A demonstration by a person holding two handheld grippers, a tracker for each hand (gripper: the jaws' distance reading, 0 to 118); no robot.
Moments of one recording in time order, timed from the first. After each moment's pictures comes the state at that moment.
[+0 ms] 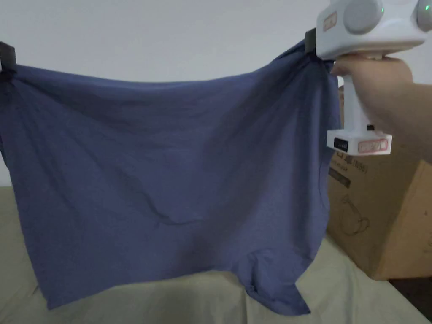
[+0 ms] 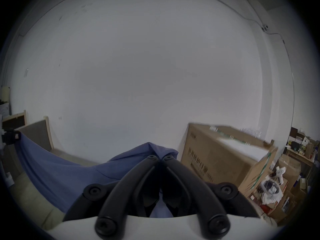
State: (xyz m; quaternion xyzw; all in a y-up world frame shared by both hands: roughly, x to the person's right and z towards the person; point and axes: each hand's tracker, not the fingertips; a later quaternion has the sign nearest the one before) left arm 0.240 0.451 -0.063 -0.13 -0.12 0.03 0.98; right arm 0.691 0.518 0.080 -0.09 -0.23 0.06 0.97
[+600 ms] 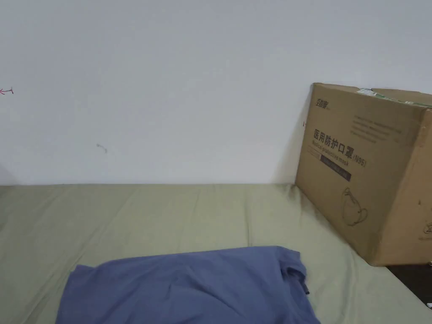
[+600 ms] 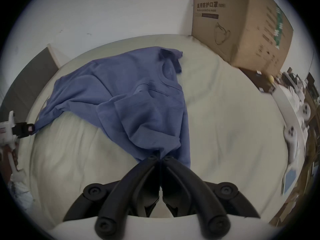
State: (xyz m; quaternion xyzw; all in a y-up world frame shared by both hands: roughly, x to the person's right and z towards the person) left arm 0.166 0.117 0.161 -0.44 -0.17 0.05 0.88; right arm 0.651 0.118 0.364 -0.44 -0.14 -0.10 0.88
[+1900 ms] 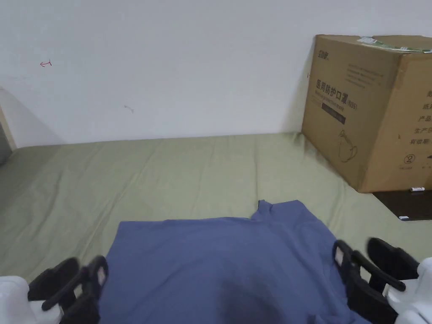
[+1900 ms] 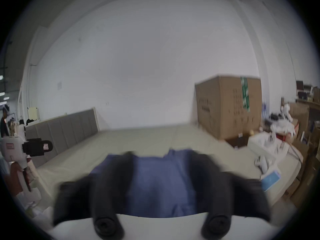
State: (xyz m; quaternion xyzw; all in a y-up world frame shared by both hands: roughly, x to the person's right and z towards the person) left arm 0.129 0.278 0.433 -0.08 -0.24 0.09 0.96; right arm 0.496 0.279 0.577 -0.01 -0.13 -0.04 0.99
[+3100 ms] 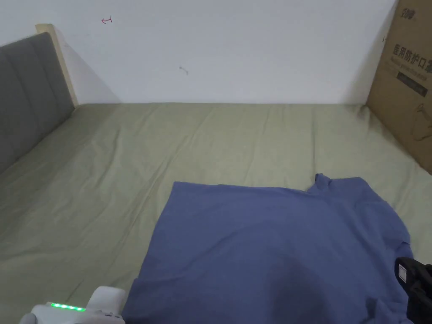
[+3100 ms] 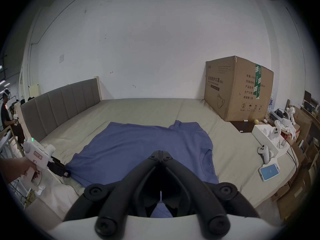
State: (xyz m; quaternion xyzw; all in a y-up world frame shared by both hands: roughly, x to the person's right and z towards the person) left arm 0.080 0.123 0.343 -0.54 -0.19 -0.09 0.82; right arm 0.492 0.247 0.550 -0.19 -0.10 -0.02 0.98
